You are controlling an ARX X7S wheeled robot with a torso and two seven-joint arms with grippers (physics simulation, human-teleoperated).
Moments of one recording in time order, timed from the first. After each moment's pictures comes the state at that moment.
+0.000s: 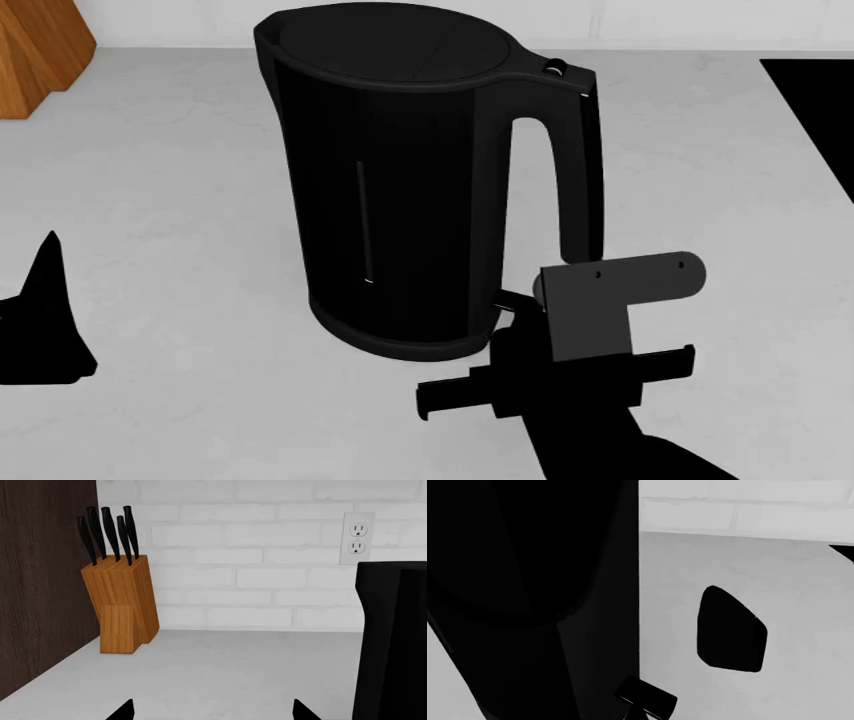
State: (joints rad) left arm -0.37 -0.33 -0.10 0.71 -0.48 -0.91 -0.26; right arm 0.69 0.53 -0.54 -0.17 0.94 0.66 0.49
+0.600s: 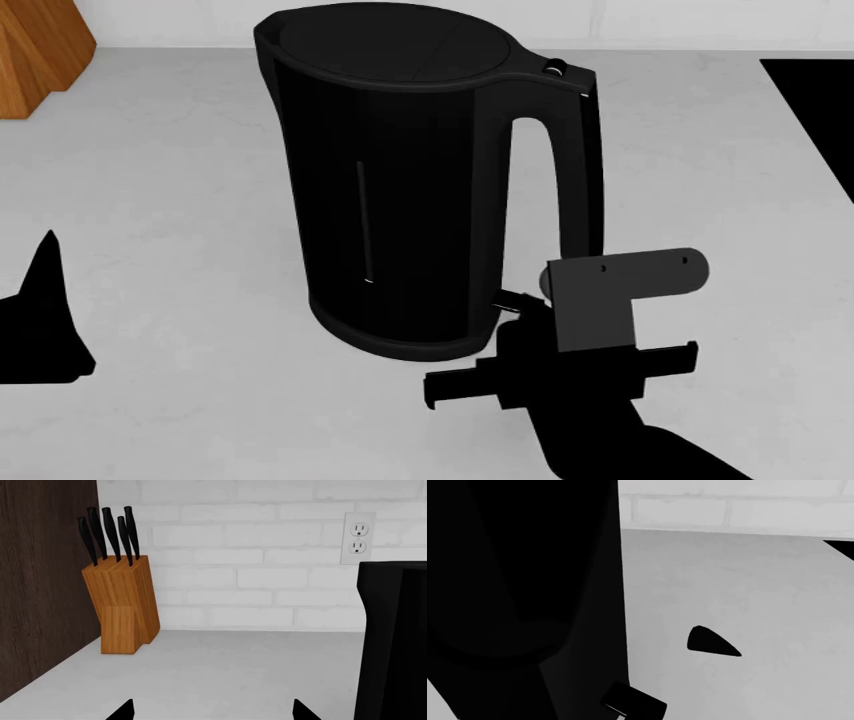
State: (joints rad) left arm -0.37 -0.34 -0.10 0.70 -0.49 -0.90 -0.27; right arm 0.70 0.51 -0.54 -0.10 0.92 0.64 0.46
